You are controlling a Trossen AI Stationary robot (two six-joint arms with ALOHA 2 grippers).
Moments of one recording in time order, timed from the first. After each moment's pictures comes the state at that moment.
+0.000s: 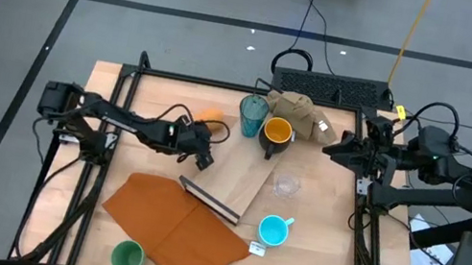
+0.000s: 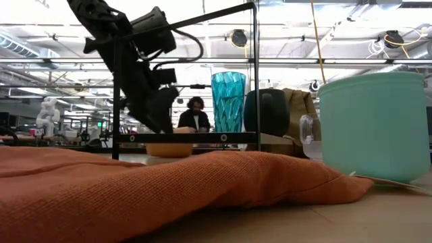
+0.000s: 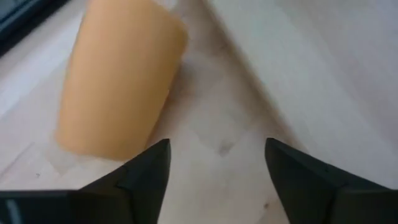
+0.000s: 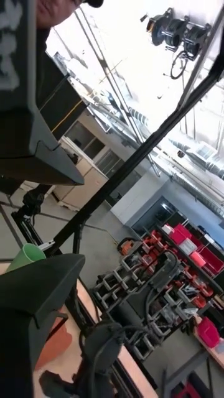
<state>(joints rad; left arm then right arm) 0.08 1.56 0.80 -0.23 -0.44 -0.48 -0.03 0.66 0.93 -0.11 -0.24 0.88</state>
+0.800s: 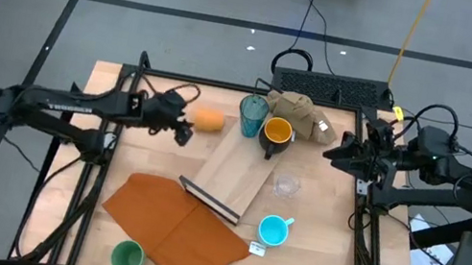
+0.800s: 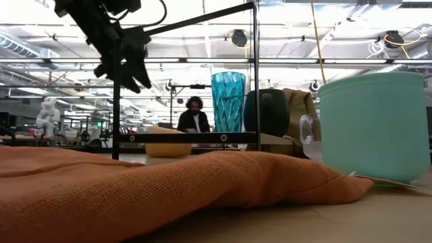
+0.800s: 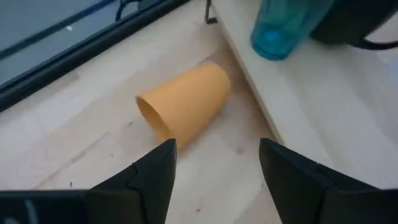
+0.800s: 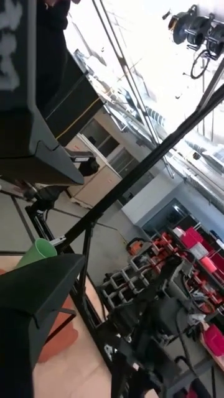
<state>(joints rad) 0.25 1.11 0.80 -0.52 -0.29 -0.48 -0.03 0.66 0.93 -0.14 -0.29 0.80</state>
